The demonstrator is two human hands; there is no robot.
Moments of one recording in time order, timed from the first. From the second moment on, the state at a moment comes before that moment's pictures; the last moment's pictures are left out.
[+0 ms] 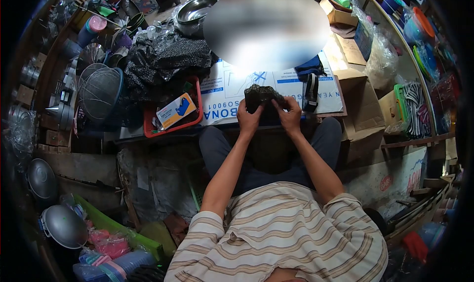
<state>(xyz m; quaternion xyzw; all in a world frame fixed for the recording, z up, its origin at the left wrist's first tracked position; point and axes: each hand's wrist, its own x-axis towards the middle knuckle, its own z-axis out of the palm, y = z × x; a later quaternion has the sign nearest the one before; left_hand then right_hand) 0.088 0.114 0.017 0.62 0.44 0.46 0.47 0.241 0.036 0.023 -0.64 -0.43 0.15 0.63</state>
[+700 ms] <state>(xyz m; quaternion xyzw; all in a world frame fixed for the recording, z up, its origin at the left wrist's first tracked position) 0.099 0.103 0.031 0.63 0.48 0.48 0.38 0.217 0.028 0.032 -0.63 -0.58 -0.02 0.52</state>
